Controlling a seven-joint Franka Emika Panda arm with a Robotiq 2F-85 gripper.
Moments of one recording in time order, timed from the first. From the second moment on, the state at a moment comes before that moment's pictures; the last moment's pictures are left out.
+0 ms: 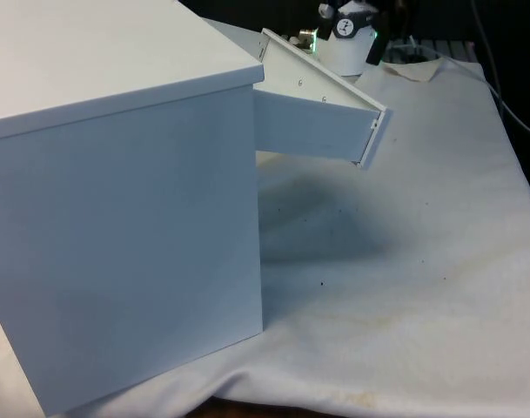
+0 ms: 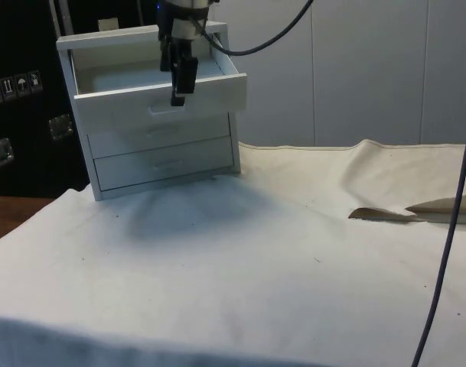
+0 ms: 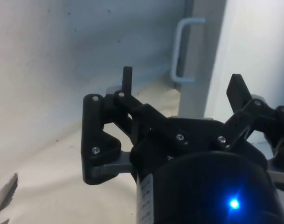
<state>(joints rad) 0.64 -0.03 -0.53 -2.30 -0.80 2.57 0.08</state>
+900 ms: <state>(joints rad) 0.64 0.10 -0.43 -2.28 -0.89 2.58 0.30</state>
